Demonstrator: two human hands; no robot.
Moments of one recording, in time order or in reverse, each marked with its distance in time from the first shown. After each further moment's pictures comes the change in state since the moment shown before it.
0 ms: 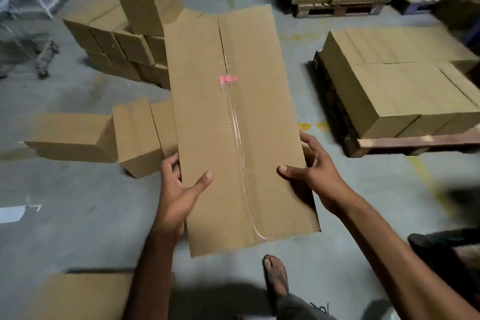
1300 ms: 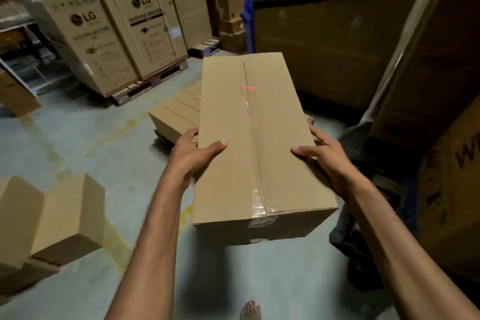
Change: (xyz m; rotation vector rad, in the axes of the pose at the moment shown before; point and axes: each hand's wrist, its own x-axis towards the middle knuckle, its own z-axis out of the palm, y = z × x) left_hand 0.139 0.265 0.653 0.341 -0.837 0.243; right_hand 0.038 -0.054 -0.537 0.278 0.883 -0.054
